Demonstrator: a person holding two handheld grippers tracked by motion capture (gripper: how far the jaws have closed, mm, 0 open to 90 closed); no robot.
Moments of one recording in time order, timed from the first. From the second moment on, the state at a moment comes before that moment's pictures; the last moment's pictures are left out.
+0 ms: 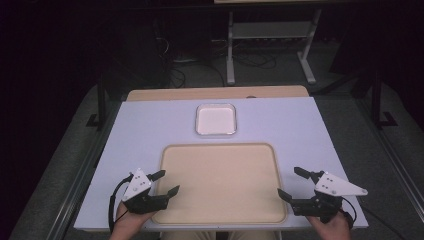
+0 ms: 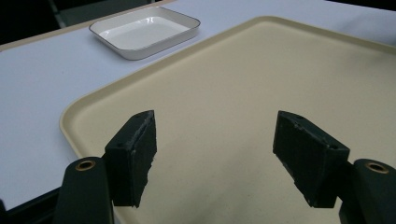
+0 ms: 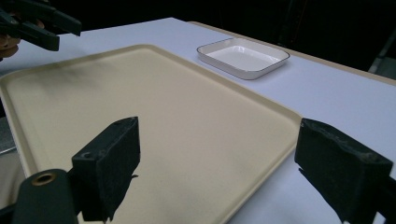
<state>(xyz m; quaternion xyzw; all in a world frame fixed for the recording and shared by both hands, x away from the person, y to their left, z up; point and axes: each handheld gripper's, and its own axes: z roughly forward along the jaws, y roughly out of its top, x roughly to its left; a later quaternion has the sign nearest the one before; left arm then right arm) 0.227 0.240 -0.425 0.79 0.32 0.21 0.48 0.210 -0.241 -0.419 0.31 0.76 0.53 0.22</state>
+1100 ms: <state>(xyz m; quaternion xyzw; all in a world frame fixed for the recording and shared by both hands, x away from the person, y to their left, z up) 0.245 0.228 -0.417 0.79 0.30 0.21 0.49 0.211 -0.247 -0.420 0.32 0.75 0.53 0.22</state>
